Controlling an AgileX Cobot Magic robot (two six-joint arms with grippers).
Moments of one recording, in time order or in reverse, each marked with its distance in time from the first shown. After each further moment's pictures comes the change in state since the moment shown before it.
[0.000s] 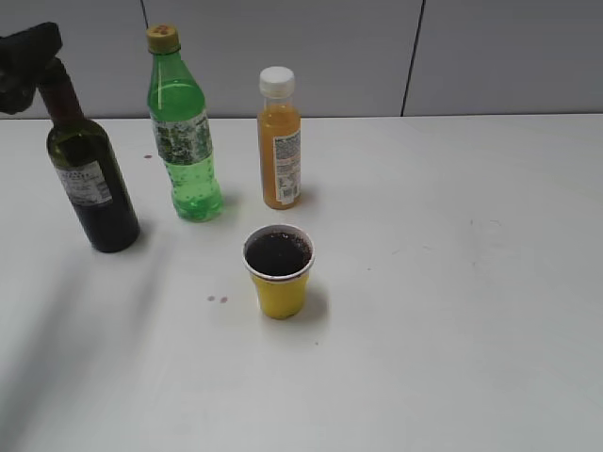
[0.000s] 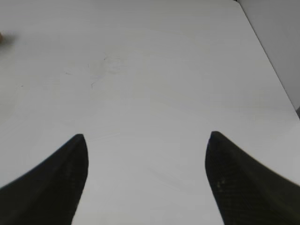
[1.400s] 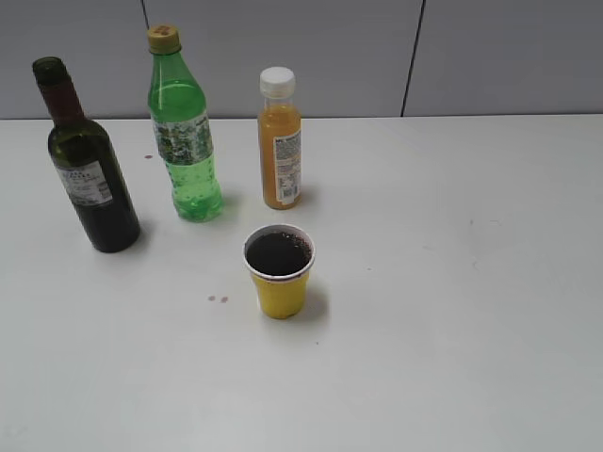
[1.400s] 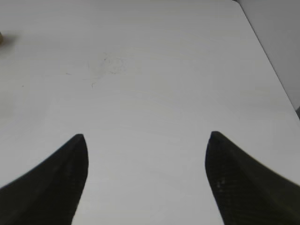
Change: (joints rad) left arm 0.000 -1.354 0.037 -0.286 1.965 0.084; right arm 0.000 0.000 0.000 0.000 0.000 0.000
